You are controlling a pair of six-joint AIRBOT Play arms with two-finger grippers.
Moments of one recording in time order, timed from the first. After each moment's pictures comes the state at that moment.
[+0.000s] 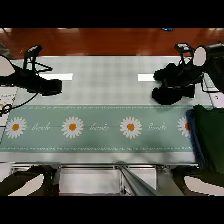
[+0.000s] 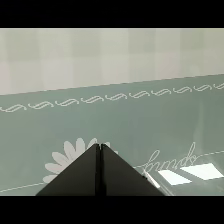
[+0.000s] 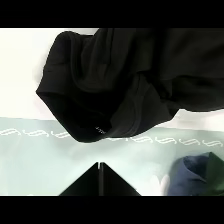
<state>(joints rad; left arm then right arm) -0.08 -1.16 1.17 1.31 -1.24 -1.57 0.15 -1.38 1.38 -1.71 1.35 1.67</state>
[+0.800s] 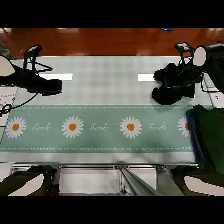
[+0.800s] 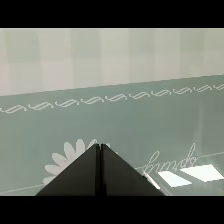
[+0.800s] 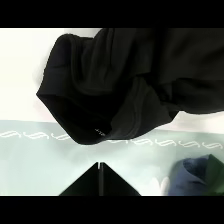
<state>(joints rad) -0.08 -1.16 1.17 1.31 -1.22 -1.57 0.15 -1.38 1.38 -1.71 1.34 1.67</state>
